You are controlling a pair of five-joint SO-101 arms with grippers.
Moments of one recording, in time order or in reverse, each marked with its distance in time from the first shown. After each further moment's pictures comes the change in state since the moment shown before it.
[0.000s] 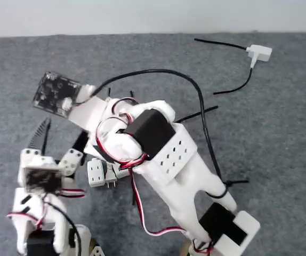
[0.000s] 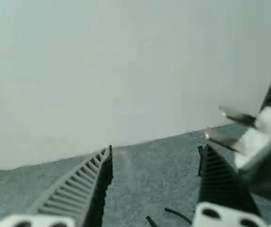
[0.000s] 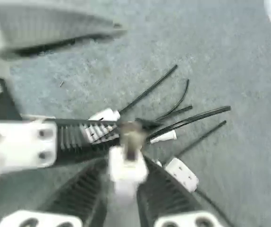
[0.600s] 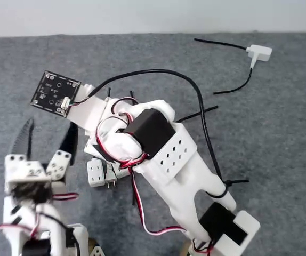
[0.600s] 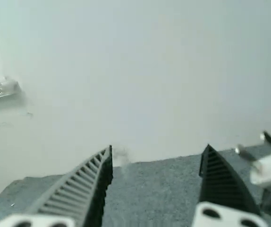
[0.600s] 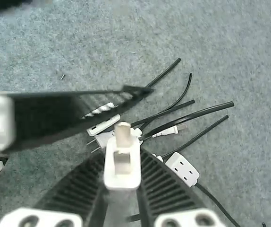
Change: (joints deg) left arm -5.6 0.0 -6.2 1.4 0.7; right arm 0.1 0.0 -0.1 0.0 0.2
